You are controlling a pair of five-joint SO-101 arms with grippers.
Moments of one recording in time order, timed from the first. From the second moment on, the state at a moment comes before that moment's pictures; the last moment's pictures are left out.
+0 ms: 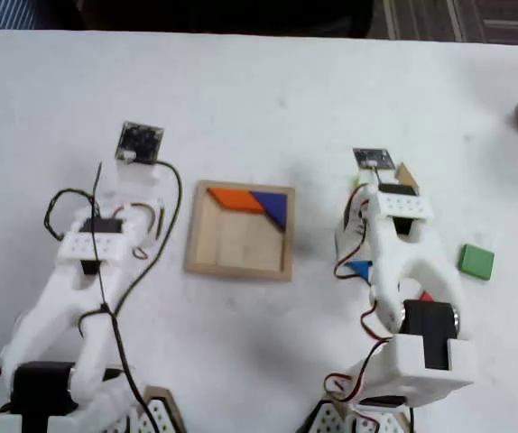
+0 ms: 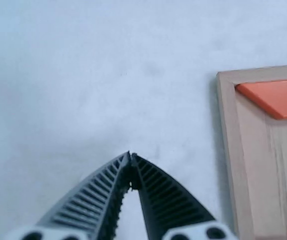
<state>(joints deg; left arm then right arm) -5.1 -16.7 54.2 28.5 -9.0 2.0 4.2 31.1 62.2 9.4</state>
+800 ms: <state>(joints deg) -11.6 -16.7 54.2 25.2 -8.9 -23.1 4.2 13.5 73.1 9.5</state>
